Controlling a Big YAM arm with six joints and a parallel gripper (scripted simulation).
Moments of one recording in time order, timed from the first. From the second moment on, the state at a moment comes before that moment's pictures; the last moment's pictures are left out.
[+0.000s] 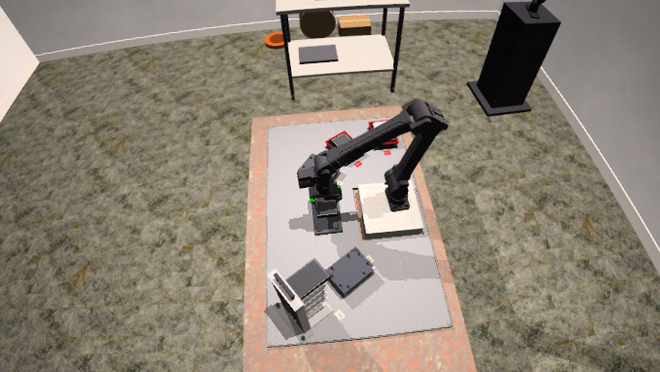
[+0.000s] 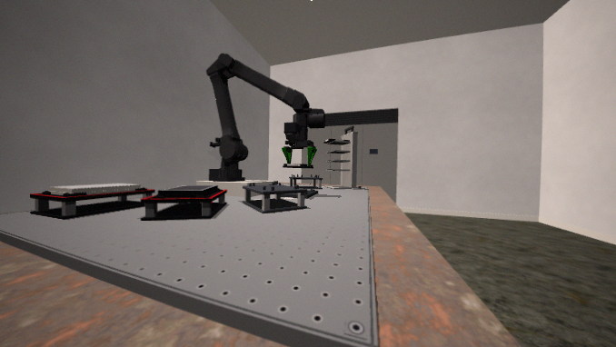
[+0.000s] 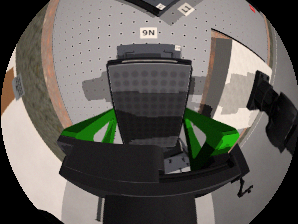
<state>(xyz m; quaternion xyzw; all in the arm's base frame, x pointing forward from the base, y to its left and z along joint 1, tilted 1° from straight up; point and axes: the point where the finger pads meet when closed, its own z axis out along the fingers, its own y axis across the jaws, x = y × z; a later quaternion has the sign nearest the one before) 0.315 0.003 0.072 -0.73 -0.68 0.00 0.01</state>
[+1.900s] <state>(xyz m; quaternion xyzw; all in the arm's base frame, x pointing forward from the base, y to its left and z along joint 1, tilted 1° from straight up) 0.317 0.005 0.035 -0.73 -0.68 0.00 0.01</state>
